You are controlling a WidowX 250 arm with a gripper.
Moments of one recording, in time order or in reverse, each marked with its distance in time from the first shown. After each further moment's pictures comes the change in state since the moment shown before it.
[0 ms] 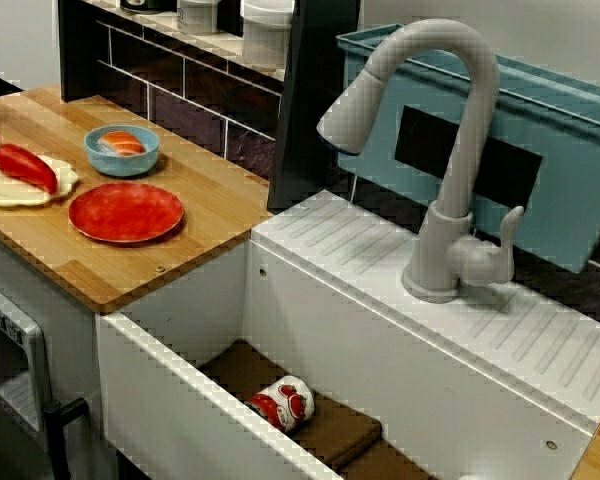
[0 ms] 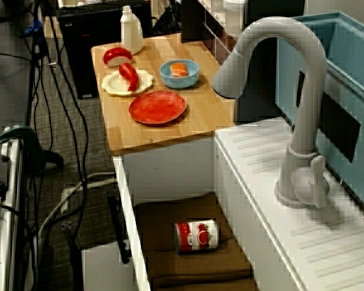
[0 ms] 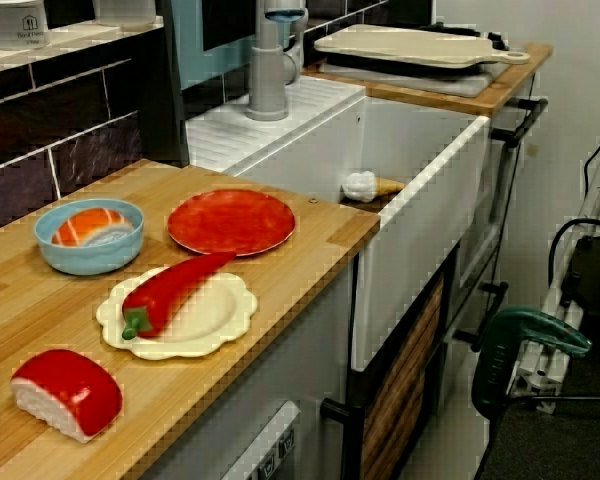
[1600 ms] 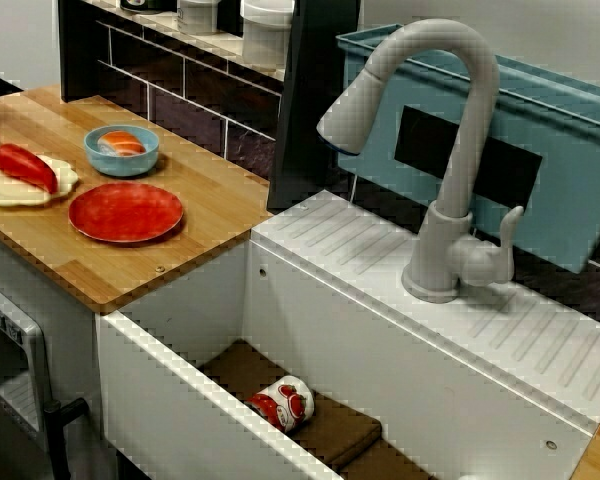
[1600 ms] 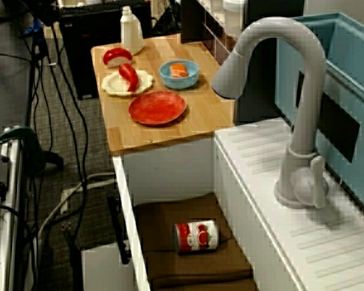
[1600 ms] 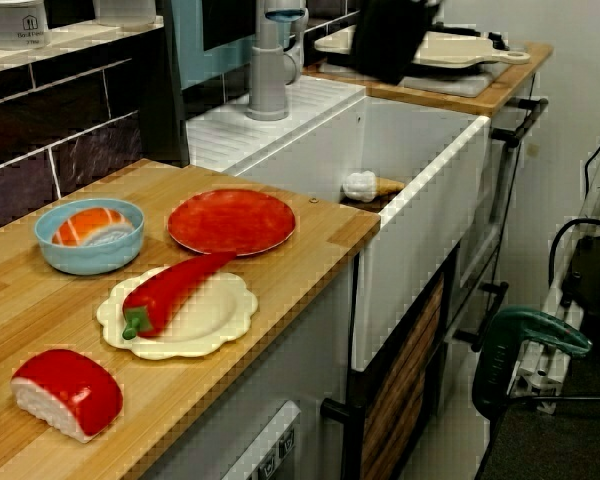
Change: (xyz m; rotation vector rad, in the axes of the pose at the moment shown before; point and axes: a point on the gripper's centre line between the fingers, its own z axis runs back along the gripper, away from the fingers) arm 0.057 0.172 -0.069 0.276 -0.167 0.525
